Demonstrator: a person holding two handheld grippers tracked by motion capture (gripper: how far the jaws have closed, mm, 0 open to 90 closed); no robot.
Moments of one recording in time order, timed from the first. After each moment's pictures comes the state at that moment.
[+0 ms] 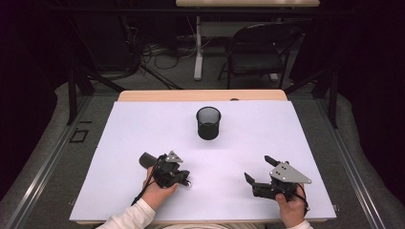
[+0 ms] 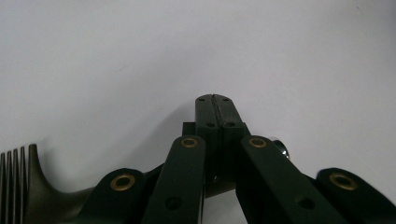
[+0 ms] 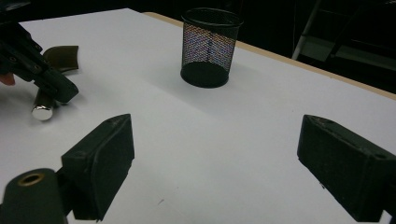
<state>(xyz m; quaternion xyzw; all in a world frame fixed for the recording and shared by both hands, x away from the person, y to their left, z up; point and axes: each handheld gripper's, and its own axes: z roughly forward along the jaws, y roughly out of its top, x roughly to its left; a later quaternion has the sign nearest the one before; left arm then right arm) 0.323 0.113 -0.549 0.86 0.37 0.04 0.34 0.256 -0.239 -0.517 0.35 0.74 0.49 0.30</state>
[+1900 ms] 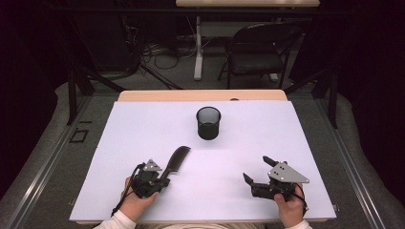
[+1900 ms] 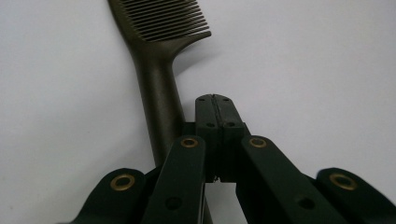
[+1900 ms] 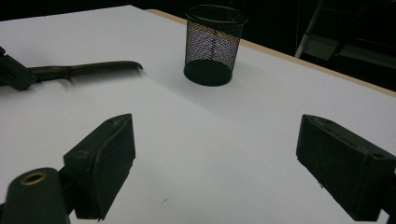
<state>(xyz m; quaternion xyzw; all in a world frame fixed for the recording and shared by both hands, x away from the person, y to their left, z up) 0.296 0.169 -0.549 0.86 0.41 0.06 0.31 0.257 -0.236 -0.518 0.35 0.74 0.49 0.30</state>
